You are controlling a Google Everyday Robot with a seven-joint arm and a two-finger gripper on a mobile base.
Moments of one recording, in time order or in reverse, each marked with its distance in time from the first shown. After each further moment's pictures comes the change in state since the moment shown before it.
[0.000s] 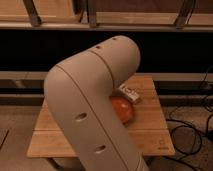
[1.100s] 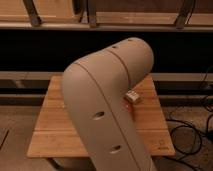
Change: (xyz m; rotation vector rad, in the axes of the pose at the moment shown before) arm -0.035 0.006 -0.002 -0.150 -0.280 0.375
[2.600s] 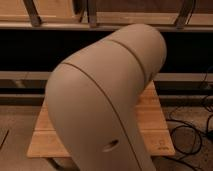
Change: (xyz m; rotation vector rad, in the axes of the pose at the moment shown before) arm 0.134 0.017 -0.012 0.039 -0.042 0.626
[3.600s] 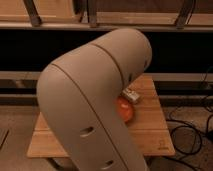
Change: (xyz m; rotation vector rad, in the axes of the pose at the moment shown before) arm -0.016 -0.032 0.016 0.096 0.057 -0.139
